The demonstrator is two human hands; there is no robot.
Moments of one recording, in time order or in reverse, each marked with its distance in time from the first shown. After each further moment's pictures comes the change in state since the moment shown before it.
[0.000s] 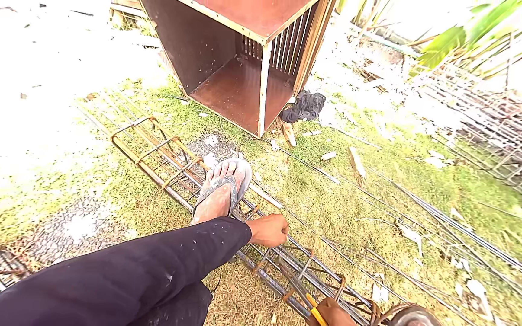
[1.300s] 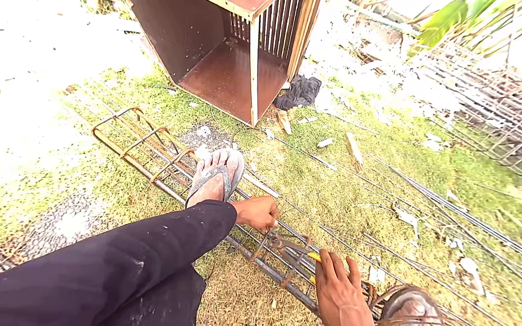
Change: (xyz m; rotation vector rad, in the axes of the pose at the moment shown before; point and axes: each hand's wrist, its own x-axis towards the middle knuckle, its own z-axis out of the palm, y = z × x) left_hand 0.002 -0.017 -0.013 -0.064 -0.039 0.032; right_hand 0.006 -0.024 0.004 -0.855 0.577 -0.071
